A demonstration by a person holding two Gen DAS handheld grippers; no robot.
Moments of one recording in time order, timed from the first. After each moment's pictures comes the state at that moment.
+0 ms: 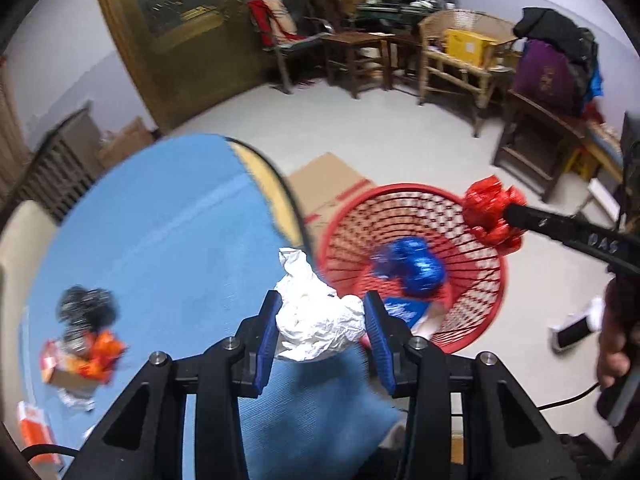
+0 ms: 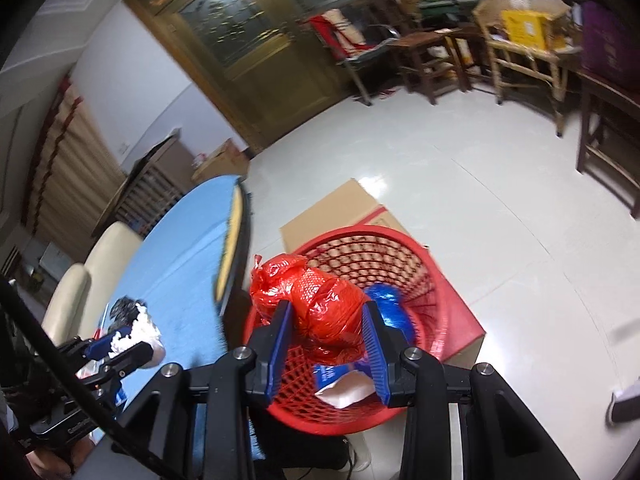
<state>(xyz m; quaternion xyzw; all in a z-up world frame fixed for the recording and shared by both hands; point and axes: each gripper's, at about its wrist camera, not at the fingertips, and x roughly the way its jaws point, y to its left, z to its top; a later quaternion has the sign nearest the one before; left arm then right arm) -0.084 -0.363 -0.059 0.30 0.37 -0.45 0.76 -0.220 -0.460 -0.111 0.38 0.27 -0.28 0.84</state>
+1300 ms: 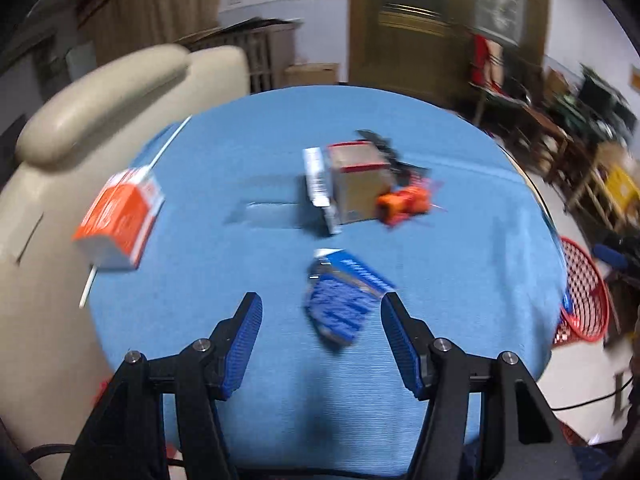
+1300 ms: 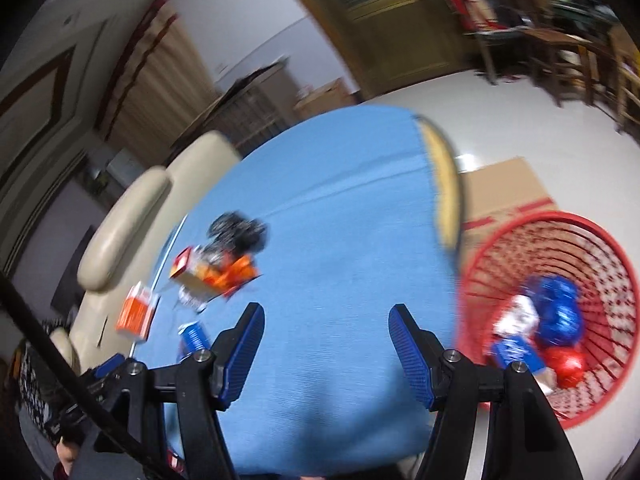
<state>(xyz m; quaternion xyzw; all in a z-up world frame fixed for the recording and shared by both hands) 0.021 -0.021 -0.054 0.08 0.41 -0.17 0.89 -0.053 -0.316 -0.073 0.31 0.34 -0.06 0.89</state>
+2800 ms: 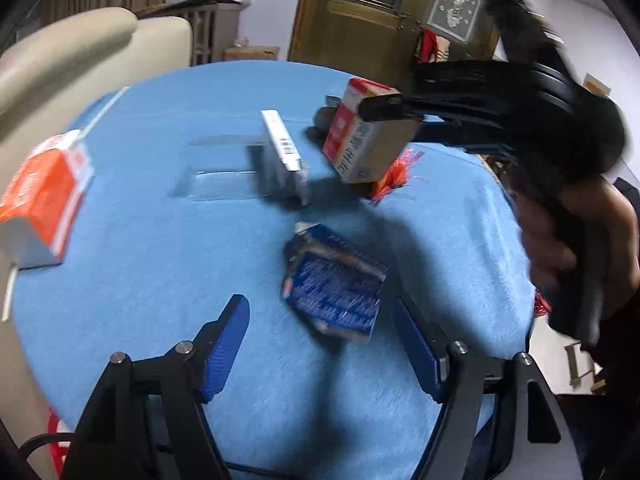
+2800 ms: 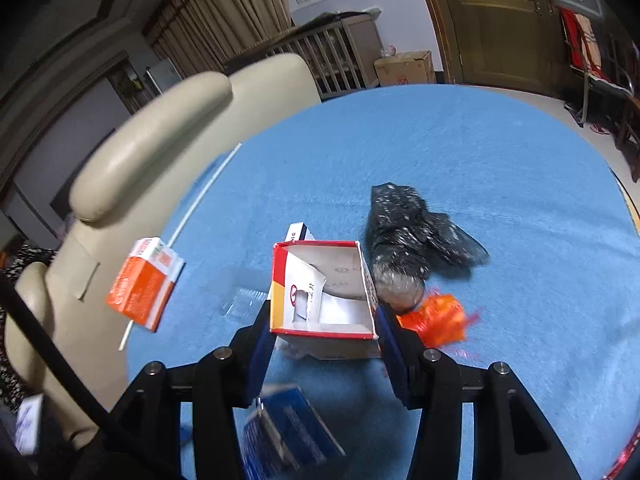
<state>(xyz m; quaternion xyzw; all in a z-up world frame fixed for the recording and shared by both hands) 0.063 -0.010 -0.104 0.04 0.44 -0.32 0.84 0.163 -0.154 -0.071 0.19 0.40 0.02 0.90</state>
